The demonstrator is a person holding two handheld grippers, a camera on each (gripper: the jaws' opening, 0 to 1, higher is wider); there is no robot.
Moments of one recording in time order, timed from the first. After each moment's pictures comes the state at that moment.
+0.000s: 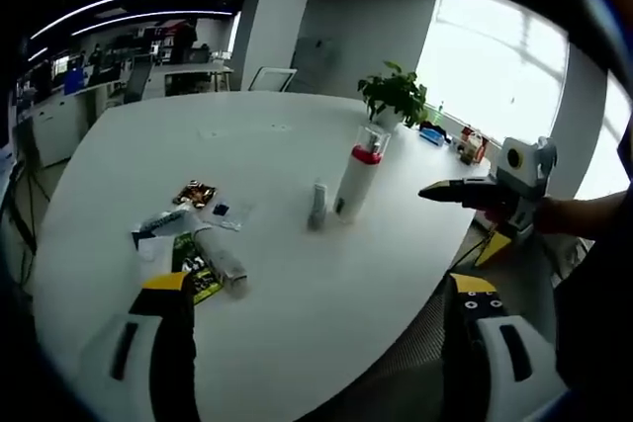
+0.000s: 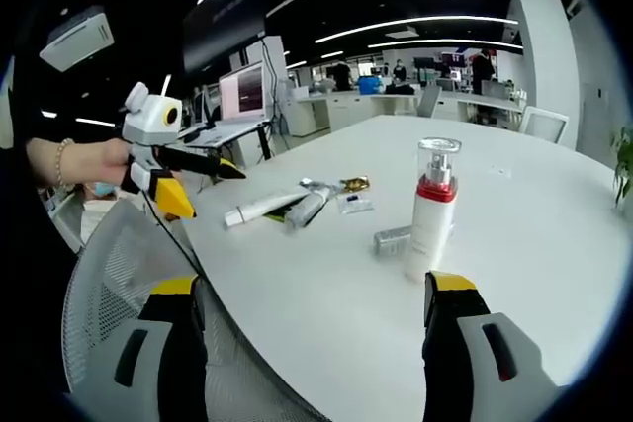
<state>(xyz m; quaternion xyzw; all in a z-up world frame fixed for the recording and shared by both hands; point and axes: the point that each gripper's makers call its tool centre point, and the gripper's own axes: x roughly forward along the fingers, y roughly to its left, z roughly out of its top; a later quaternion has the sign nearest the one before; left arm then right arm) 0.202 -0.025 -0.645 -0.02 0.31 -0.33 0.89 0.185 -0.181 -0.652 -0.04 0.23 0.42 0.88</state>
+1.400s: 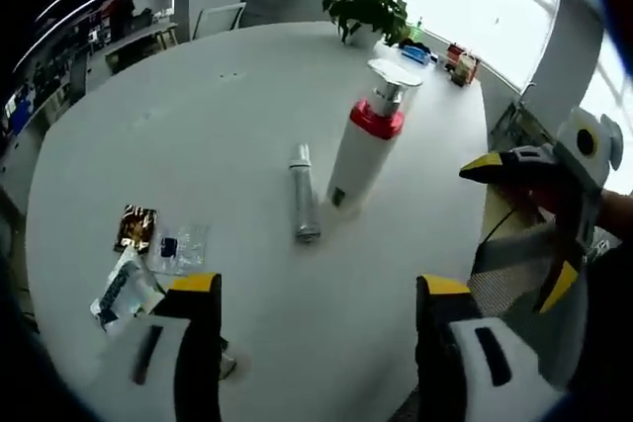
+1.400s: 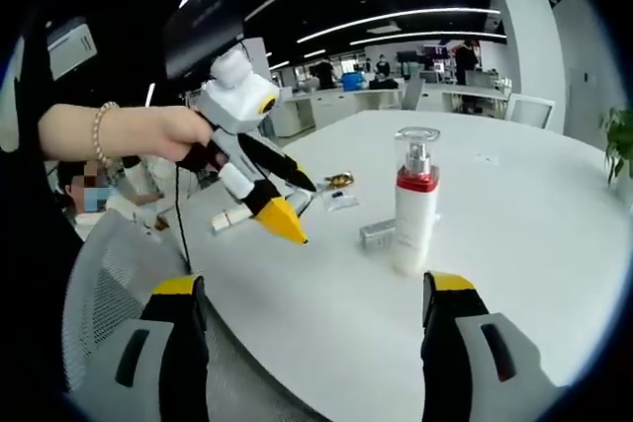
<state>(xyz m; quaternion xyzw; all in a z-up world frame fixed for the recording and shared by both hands) 0.283 -0.103 -0.697 0.11 0.44 -0.39 0.80 0.194 -0.191 -0.656 -0.02 0.24 0.38 0.89</state>
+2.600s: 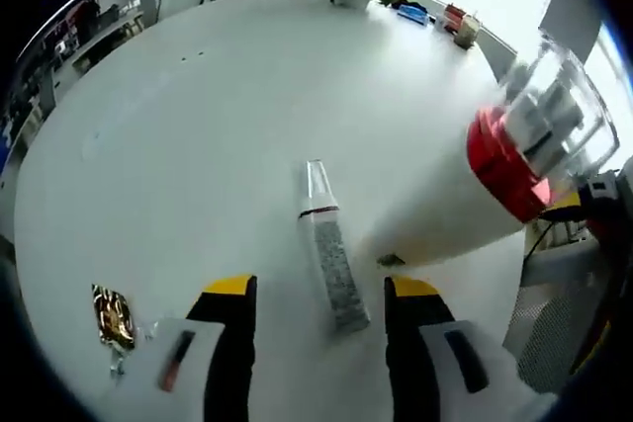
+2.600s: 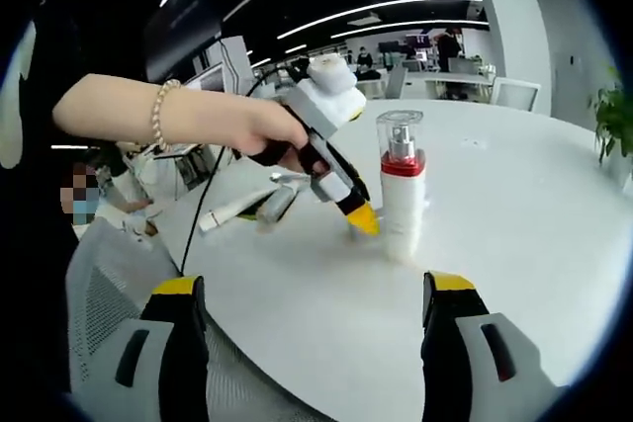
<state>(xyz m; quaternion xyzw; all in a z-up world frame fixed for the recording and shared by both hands) 0.351 -0.151 -0.745 0.17 0.47 -0.41 0.76 0.198 -0.195 -0.667 0.00 0.27 0.35 0.90</state>
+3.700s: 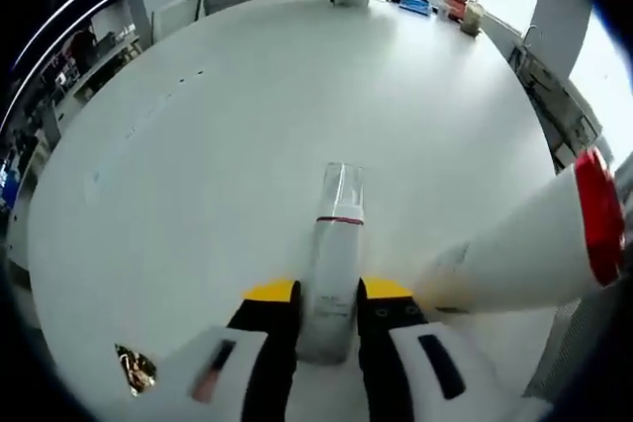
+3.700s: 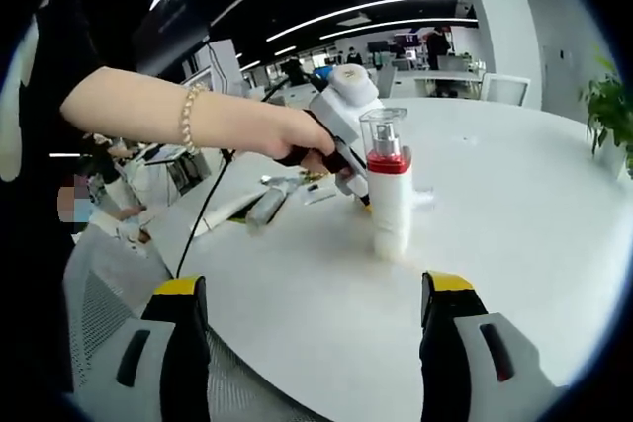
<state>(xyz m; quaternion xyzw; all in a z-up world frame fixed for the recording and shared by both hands) 0.402 -0.171 -0.763 0.22 0.44 -0.41 0.77 0.202 -0.202 -0.669 0.01 0.27 0.33 0.90</state>
